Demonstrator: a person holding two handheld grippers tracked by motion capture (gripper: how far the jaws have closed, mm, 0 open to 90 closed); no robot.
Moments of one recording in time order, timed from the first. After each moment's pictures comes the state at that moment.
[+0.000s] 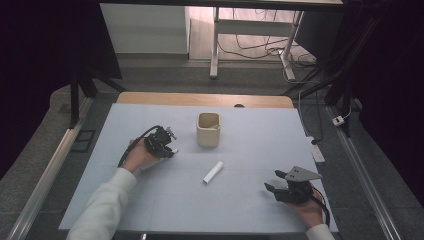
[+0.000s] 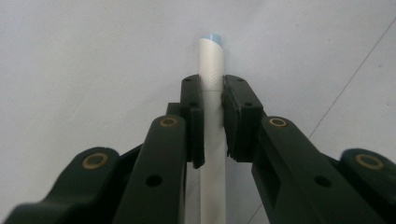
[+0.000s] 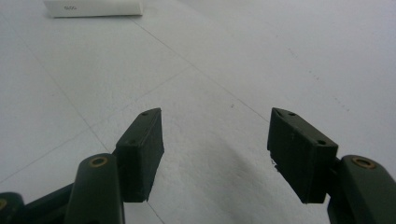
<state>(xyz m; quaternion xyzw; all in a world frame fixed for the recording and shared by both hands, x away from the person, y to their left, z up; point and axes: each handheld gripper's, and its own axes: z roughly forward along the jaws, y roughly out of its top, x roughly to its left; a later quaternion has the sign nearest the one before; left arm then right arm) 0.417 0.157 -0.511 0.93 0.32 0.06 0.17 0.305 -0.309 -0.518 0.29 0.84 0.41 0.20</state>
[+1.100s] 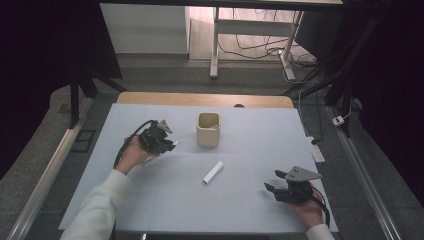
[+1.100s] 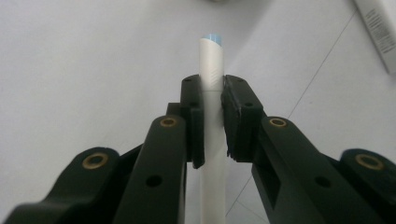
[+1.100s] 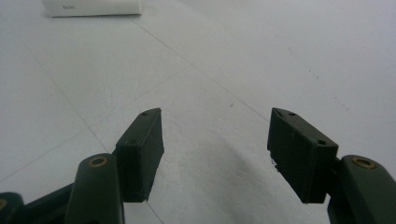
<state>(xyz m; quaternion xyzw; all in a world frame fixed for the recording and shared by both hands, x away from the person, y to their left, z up) 0.397 0.164 -0.471 0.91 0.31 0.10 0.26 0.305 -0.309 -0.518 0.30 0.84 0.40 0.20</state>
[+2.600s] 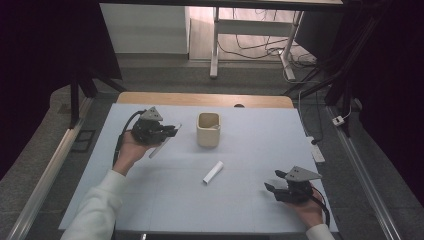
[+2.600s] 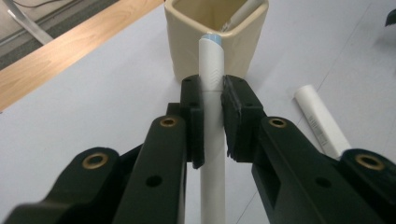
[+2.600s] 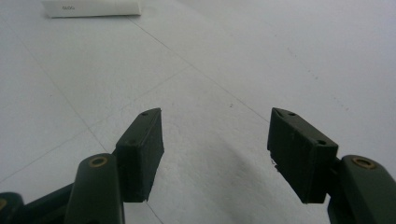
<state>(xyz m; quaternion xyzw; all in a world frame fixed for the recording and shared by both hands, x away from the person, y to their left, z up) 0.383 0.177 -0.430 0.84 0.32 0.14 0.41 0.305 -0.309 -0.518 0.29 0.84 0.41 0.20</state>
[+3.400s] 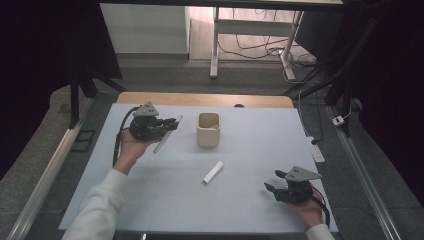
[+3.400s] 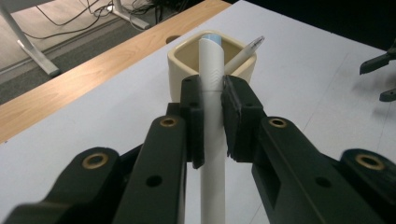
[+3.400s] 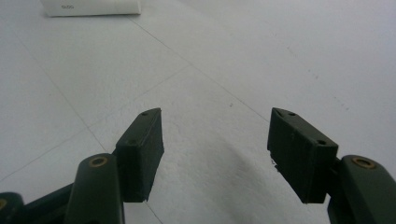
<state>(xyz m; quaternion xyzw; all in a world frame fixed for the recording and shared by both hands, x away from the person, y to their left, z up) 0.380 0.179 -0.417 0.80 0.32 0.16 0.48 0.305 -0.309 -0.519 0.30 0.84 0.40 0.20</state>
